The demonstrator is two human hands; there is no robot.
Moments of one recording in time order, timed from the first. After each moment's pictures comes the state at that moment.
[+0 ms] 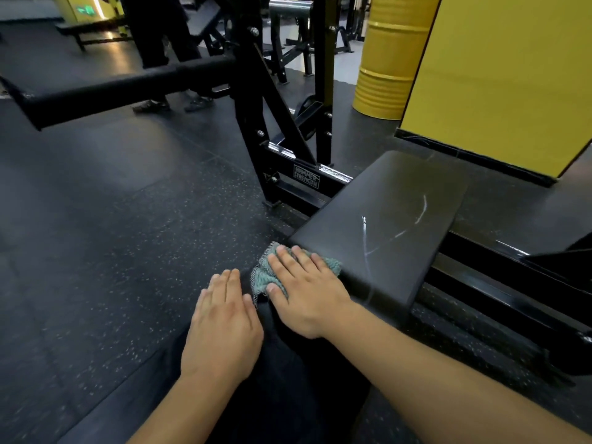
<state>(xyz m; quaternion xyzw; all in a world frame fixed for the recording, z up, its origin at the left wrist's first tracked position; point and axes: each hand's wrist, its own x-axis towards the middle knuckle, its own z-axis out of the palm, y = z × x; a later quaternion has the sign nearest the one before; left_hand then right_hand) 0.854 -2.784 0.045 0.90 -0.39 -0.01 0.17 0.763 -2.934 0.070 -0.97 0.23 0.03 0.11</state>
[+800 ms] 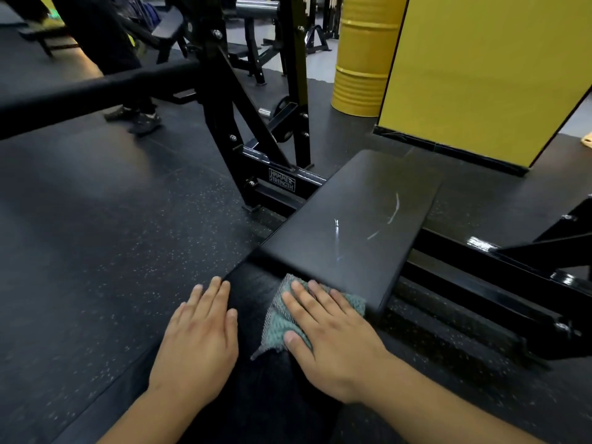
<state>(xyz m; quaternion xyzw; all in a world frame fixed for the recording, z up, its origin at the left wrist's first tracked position) 0.856 -2.793 0.052 0.88 -0.46 -0.03 0.10 0.667 -2.932 0.074 -0.96 0.25 0.03 0.12</state>
